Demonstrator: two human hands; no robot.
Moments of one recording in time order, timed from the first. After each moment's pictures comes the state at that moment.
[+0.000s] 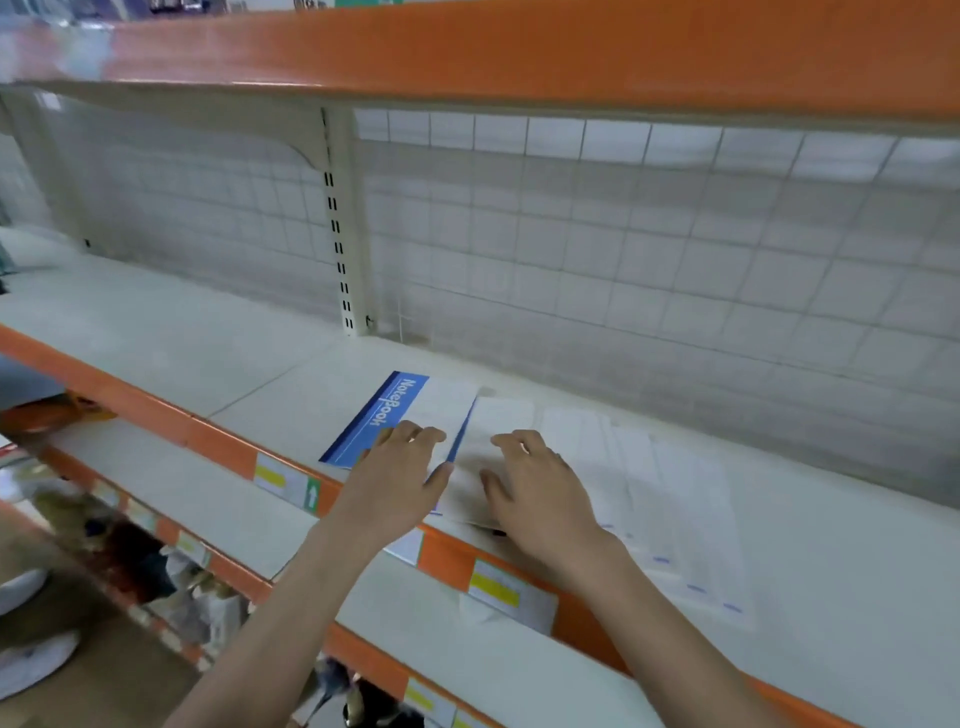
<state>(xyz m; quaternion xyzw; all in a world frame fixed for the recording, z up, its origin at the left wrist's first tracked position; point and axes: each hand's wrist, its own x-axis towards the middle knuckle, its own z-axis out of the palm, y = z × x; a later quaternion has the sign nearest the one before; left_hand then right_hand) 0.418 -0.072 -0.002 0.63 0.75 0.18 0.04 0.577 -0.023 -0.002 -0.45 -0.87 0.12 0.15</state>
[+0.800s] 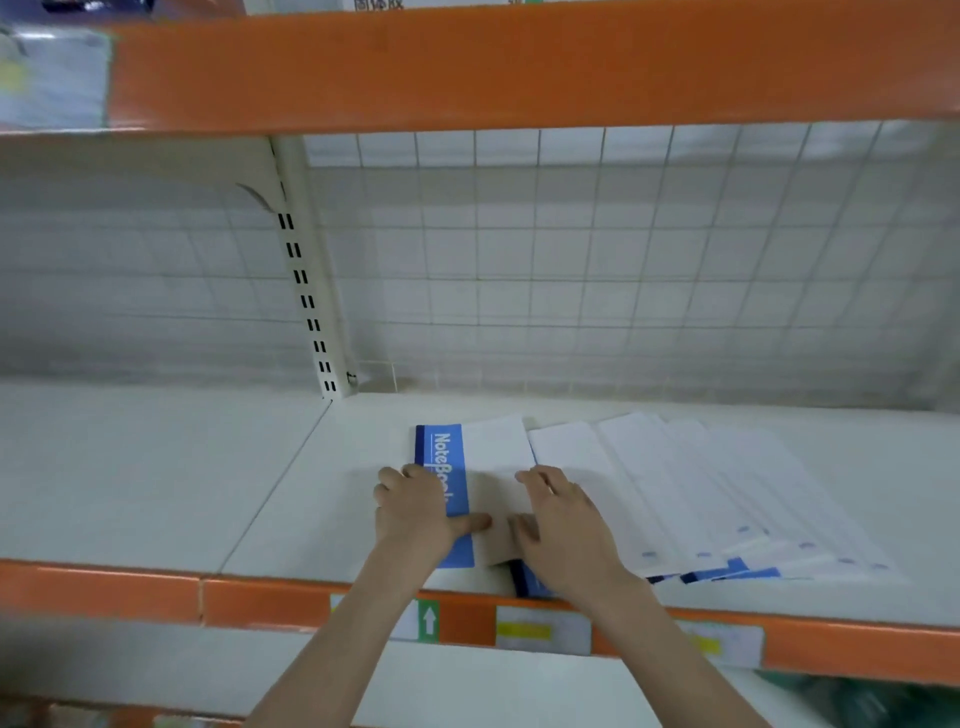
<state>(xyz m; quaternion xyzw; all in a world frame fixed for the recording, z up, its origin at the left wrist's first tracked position) 0.296 0.007 -0.018 0.64 0.76 0.07 0.09 0.453 -0.013 -0.036 -0.60 -0.77 0.10 0.18</state>
